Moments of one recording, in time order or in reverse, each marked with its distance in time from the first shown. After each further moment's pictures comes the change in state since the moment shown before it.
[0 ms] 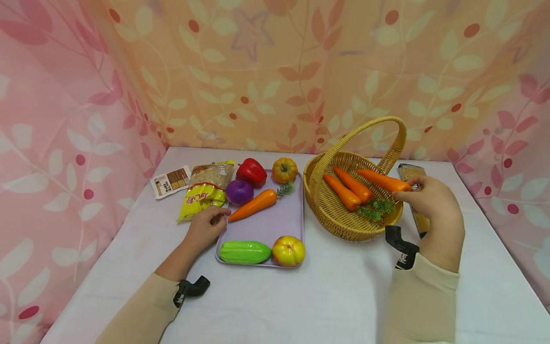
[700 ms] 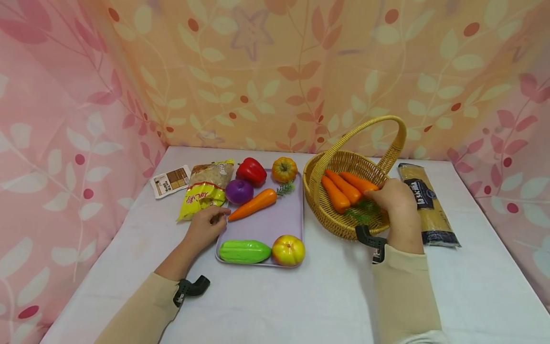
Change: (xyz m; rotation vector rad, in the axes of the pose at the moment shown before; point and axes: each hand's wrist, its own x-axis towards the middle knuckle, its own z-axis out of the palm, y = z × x) left_hand 0.000 0.002 0.000 -0.002 -0.002 0.002; right_hand 0.032 -0.034 0.052 -0.086 -0.072 0.040
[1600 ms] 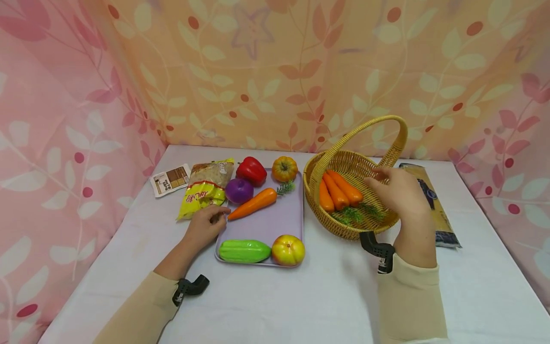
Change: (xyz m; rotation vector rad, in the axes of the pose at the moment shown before) left_hand 0.001 -0.002 0.000 0.016 -0.006 -0.004; right_hand -0.037 -0.032 -0.028 0.050 0.066 -0.159
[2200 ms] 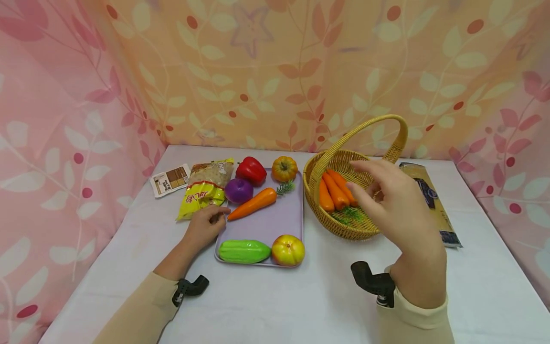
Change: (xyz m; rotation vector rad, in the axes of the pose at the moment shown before) left_hand 0.000 0.001 0.000 -0.022 -0.002 -0.006; right_hand -0.075 -0.067 -0.003 0.071 0.406 -0.611
